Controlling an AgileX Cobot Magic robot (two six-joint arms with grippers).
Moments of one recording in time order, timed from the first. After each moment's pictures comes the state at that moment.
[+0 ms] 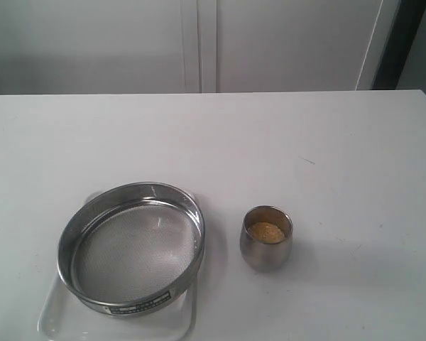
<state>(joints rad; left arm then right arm) -0.04 0.00 0.02 -0.08 0.42 0.16 0.08 0.01 -0.04 0.05 -0.13 0.45</state>
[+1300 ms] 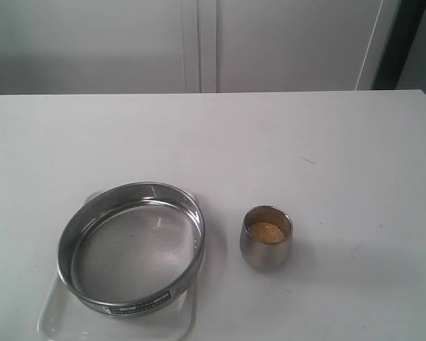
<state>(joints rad) -0.04 0.00 0.02 -0.08 0.42 0.16 0.08 0.65 -0.52 0.05 0.22 0.04</state>
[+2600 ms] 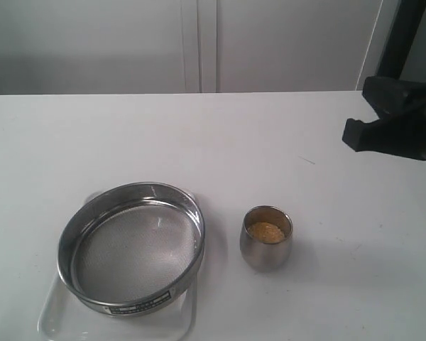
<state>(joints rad) -0.04 0.00 0.02 -0.08 0.42 0.16 0.36 0.96 -0.46 0.05 -0.33 0.01</state>
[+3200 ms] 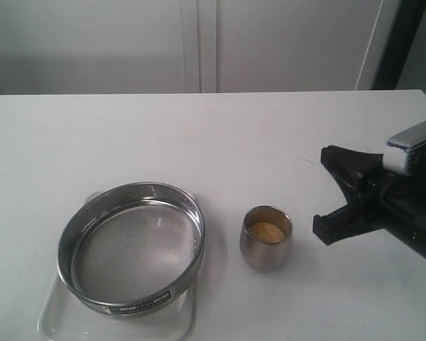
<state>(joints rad) -0.04 0.00 0.02 -0.08 0.42 0.16 0.36 1.14 -0.25 -0.25 -0.70 0.14</state>
